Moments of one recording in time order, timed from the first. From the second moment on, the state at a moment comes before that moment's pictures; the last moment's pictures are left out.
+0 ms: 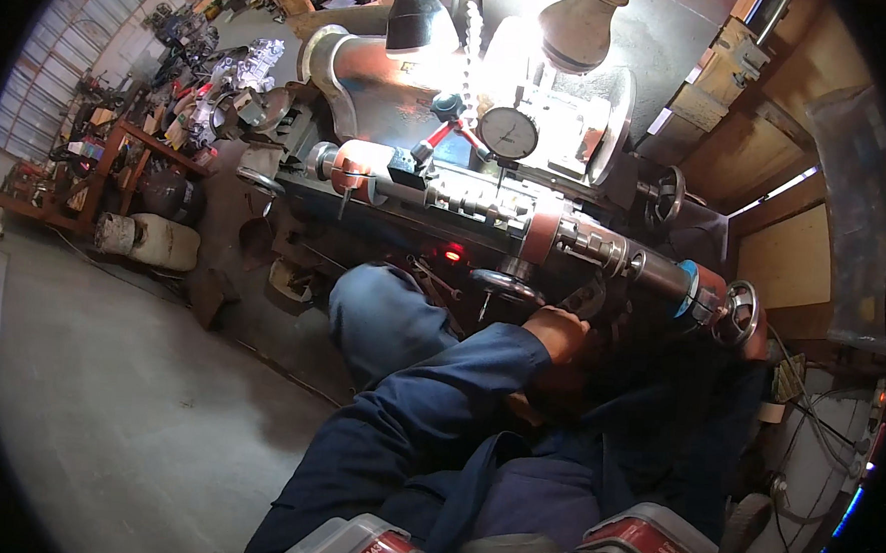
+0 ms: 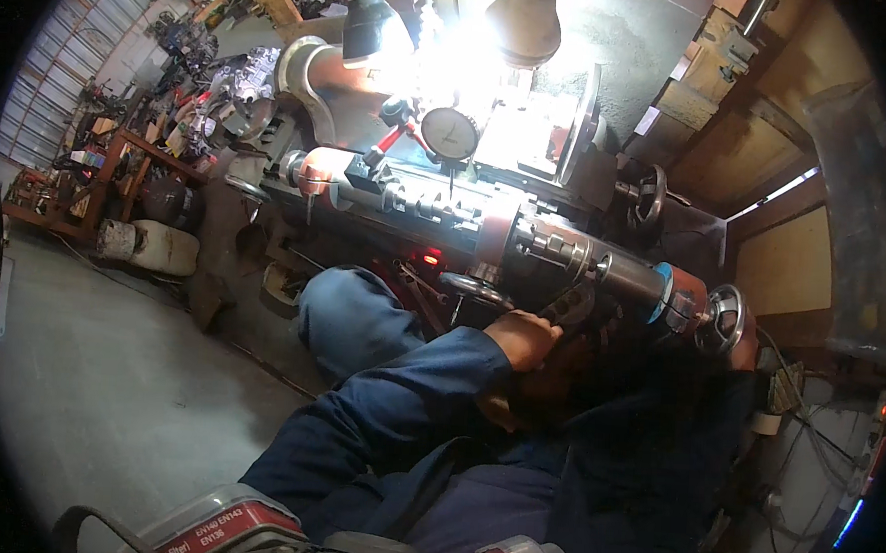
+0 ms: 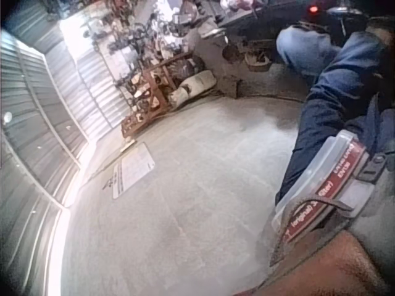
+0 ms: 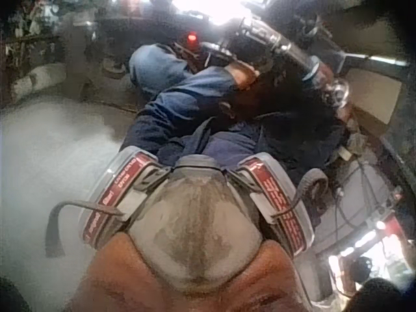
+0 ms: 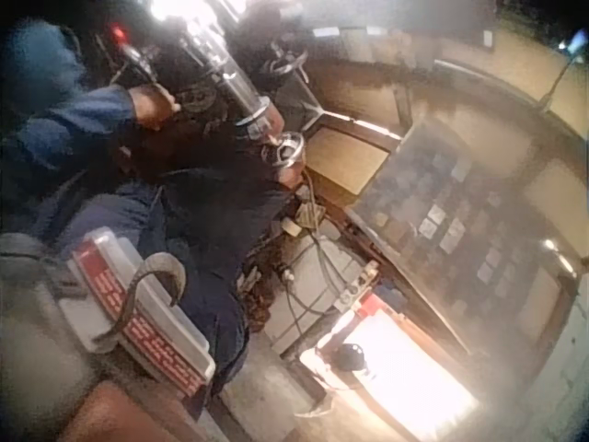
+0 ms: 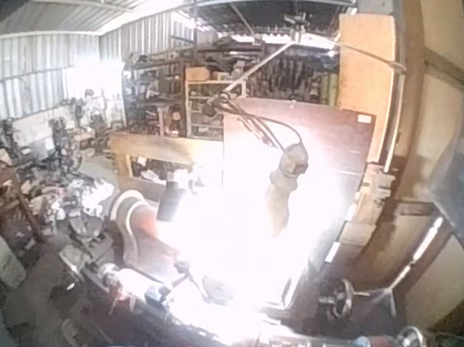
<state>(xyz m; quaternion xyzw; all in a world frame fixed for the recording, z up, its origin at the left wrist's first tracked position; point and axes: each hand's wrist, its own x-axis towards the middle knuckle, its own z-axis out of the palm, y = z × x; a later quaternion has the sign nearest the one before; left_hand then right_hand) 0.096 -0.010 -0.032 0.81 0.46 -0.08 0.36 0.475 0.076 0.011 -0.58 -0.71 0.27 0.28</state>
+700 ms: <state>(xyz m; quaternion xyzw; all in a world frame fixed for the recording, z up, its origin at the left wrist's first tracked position) 0.095 -0.008 -0.020 0.80 0.46 -0.09 0.37 0.540 0.044 -0.049 -0.66 -0.64 0.30 0.27</state>
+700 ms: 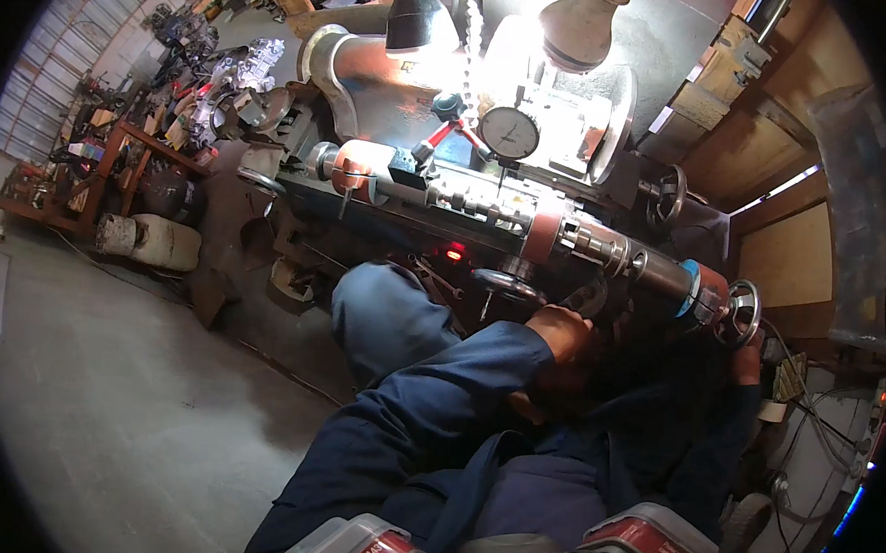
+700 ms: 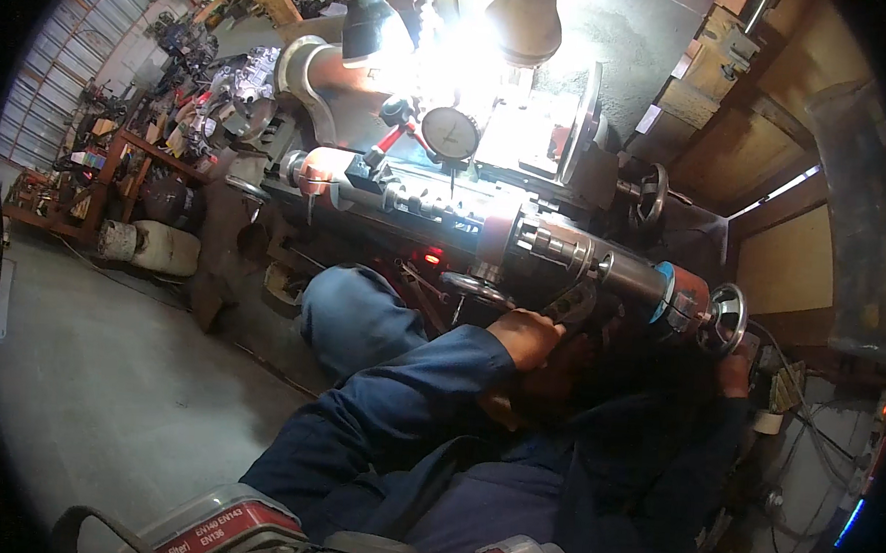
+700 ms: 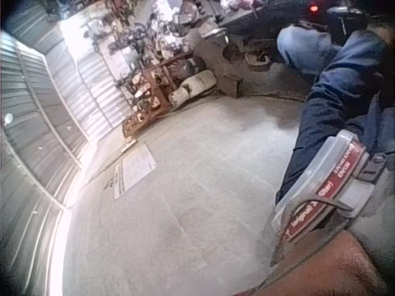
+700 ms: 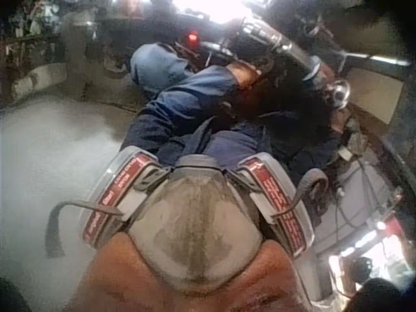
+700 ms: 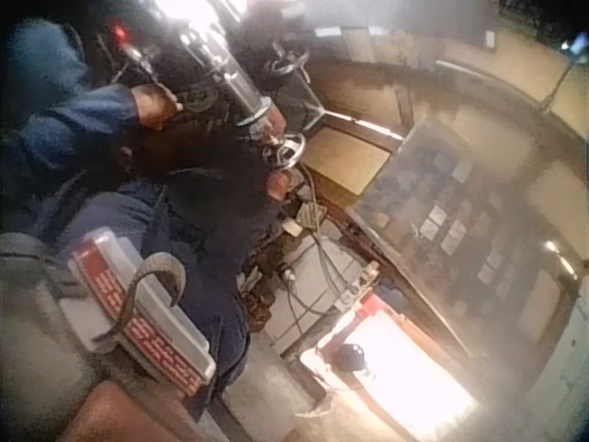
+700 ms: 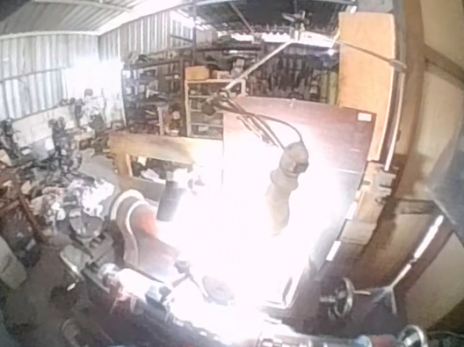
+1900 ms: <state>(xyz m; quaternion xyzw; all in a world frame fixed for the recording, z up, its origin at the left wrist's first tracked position) 0.100 -0.003 -0.036 0.82 0.45 -0.09 0.35 0.491 0.024 0.054 -0.61 -0.54 0.45 0.38</state>
